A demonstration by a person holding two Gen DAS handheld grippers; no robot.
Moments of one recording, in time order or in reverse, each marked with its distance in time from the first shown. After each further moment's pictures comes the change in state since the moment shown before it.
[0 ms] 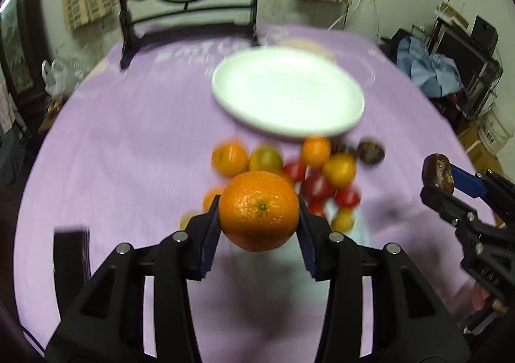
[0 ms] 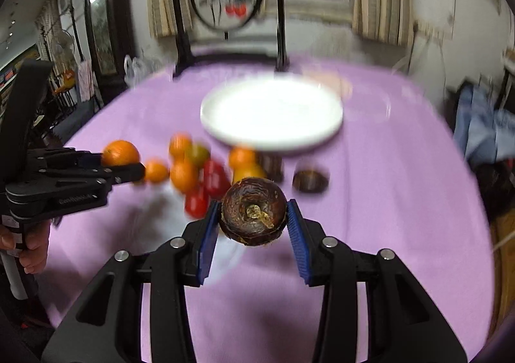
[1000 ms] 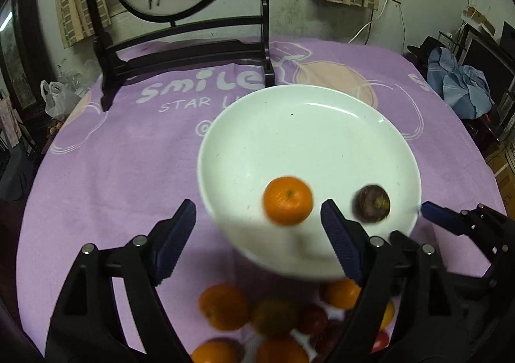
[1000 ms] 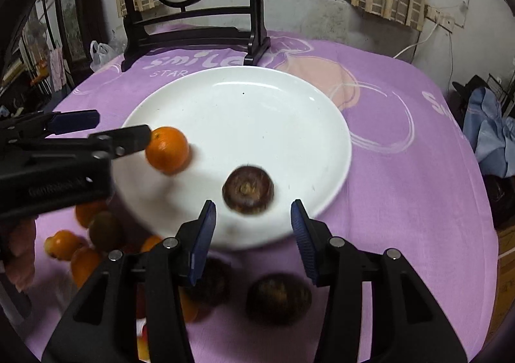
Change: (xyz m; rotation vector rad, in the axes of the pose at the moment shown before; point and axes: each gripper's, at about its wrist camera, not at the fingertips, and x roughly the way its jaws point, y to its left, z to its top) left arm 0.099 -0.003 0.098 0.000 -0.008 0.098; right arm 0.131 -0.053 0.045 0.056 0.169 -0.025
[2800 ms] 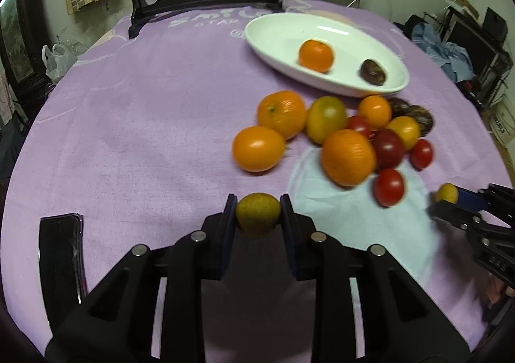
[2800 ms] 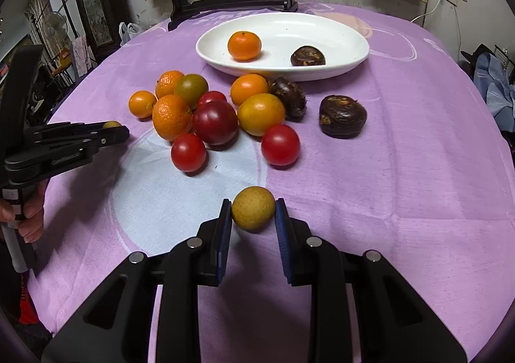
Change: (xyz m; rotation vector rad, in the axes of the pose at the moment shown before) left arm -0.053 0.058 -0.144 -0.002 0.080 -0.087; right arm -0.058 0.047 -0.117 0.001 0.058 0.080
